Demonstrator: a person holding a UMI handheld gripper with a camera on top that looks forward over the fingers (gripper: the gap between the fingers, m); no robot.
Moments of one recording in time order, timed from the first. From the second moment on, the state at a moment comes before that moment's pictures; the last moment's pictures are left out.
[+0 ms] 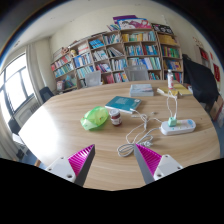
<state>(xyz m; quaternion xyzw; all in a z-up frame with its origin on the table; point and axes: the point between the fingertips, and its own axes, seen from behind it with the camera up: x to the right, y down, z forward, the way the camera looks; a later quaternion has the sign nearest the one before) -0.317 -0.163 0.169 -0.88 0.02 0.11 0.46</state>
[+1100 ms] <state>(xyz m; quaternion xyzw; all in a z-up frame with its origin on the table) -0.054 0.027 0.027 -0.88 0.04 0.01 0.48</state>
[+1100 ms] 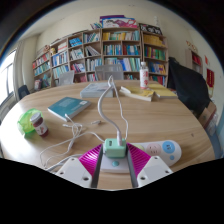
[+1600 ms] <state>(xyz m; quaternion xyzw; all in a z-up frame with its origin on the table) -0.050 0.031 0.044 -0.90 0.02 0.03 0.43</state>
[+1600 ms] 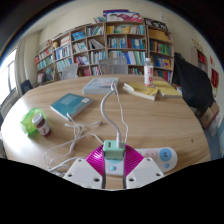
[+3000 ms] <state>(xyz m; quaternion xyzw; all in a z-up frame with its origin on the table) 0.177 -0.035 0.010 -0.96 0.03 -0.05 0.29</state>
